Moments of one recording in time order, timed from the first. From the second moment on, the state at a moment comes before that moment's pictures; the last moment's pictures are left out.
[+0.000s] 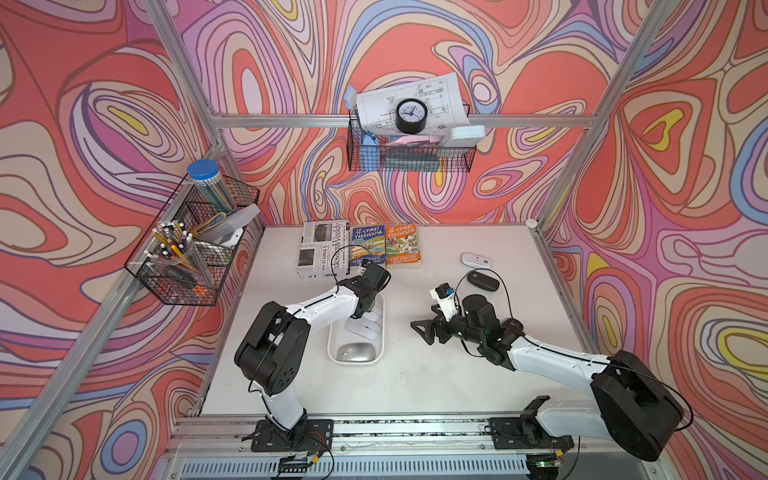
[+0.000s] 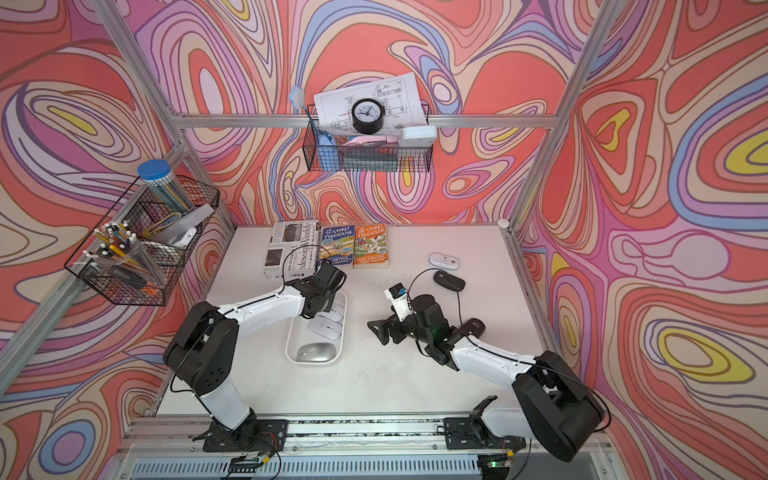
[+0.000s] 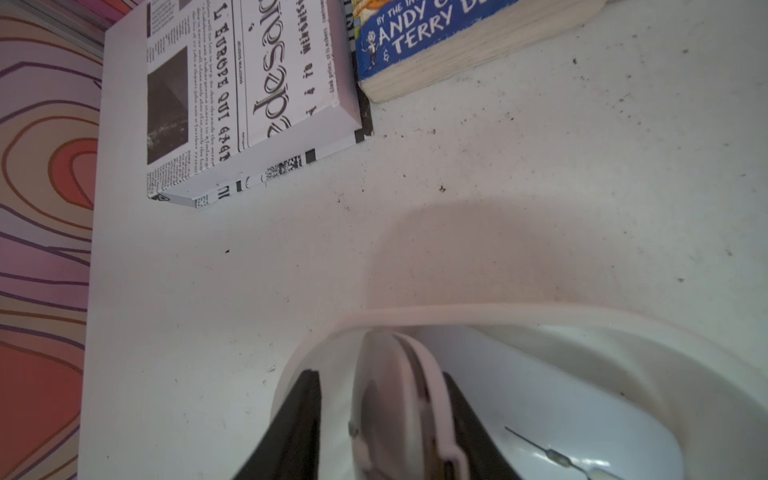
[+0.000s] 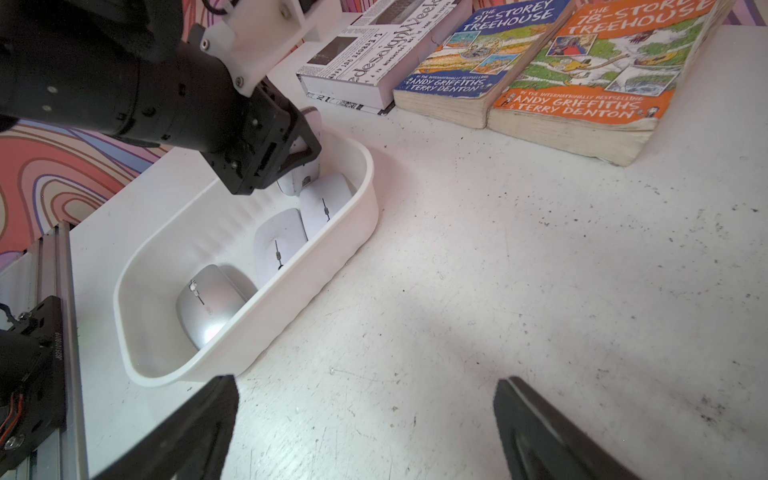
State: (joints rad) left arm -0.56 1.74 1.11 -0.50 -0.55 -0.24; right arm 0.61 1.31 0.52 0.30 -0.28 0.14
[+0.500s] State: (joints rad) left arm -0.56 1.64 1.03 -0.49 -0.32 -0.34; right arm 0.61 1.32 0.52 0.30 -0.27 0.14
